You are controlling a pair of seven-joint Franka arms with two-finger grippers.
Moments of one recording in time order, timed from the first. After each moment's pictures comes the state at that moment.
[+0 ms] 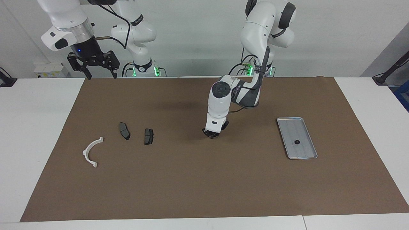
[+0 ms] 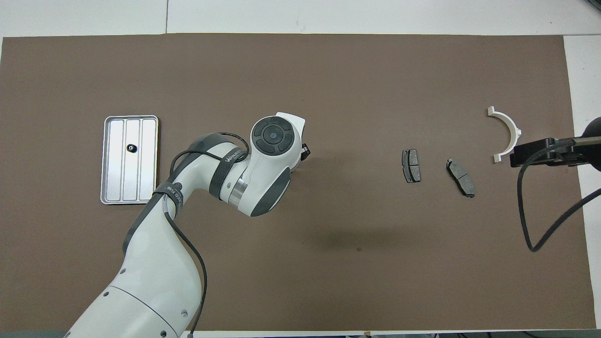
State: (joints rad) left arm -0.66 0.51 0.01 -1.71 -0.02 2.19 -1.06; right arm 0.11 -0.10 -0.07 -1.66 0.01 1.55 0.07
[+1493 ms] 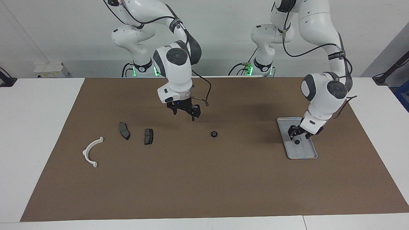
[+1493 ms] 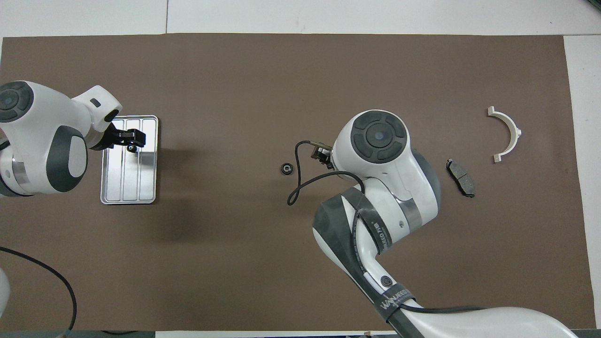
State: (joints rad) left arm -0.06 0.28 0.03 -1.95 0.00 2.25 0.01; right arm 0.58 0.26 -0.07 -1.80 0.01 2.08 0.97
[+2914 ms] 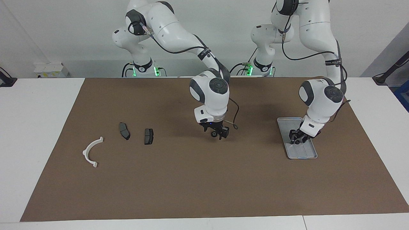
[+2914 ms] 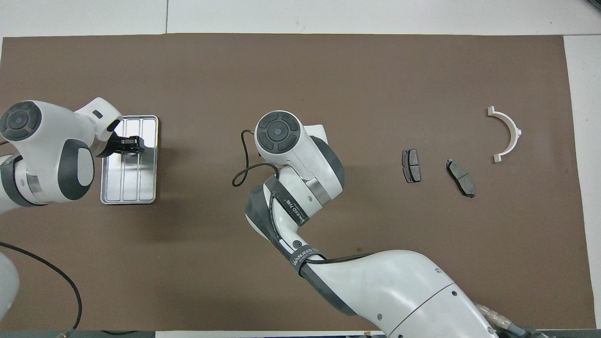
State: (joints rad) left arm -0.03 0.32 0.03 -2.02 -0.02 2.41 0.02; right arm 0.69 0.64 -0.07 -1.44 0.01 2.10 1.23
